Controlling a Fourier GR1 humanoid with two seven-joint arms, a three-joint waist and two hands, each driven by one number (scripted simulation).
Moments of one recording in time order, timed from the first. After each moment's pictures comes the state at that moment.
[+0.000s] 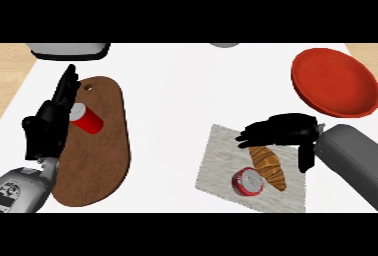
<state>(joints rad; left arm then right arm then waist) -0.25 0.50 -0.25 -1.58 0.11 0.41 0.15 -0.71 -0.66 0.87 -0.98 0.54 0.32 -0.88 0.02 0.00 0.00</state>
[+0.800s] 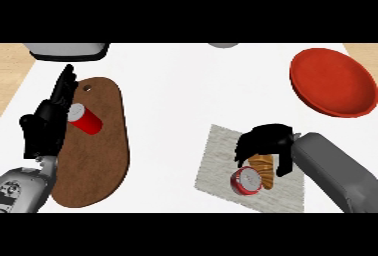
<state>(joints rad) -0.24 0.45 -0.18 -1.57 0.06 0.34 0.15 -0.69 -0.46 0.86 -0.75 0.72 0.21 -0.95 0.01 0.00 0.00</state>
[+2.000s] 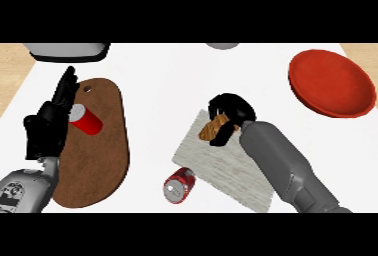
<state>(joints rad) -0.23 0.41 -0.15 -1.57 0.02 0.31 0.16 -0.81 -0.08 0.39 -0.54 0.53 -0.03 -0.02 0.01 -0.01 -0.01</state>
